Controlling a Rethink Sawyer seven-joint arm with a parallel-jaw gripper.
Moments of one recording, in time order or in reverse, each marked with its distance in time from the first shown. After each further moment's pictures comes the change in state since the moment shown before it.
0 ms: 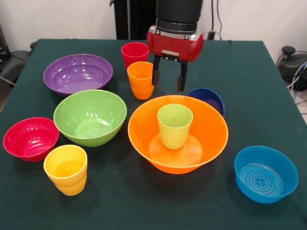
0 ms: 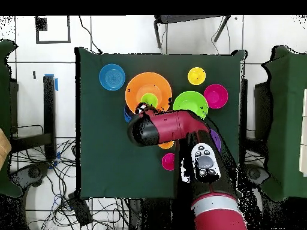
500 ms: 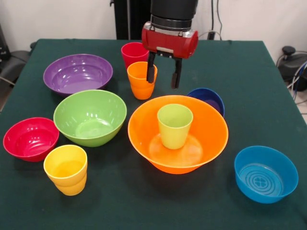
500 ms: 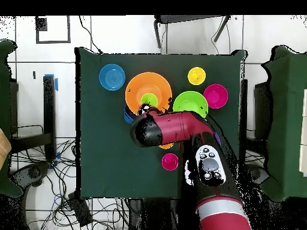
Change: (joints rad) arm -0.027 -0.015 0.005 0.020 0.000 0.019 0.000
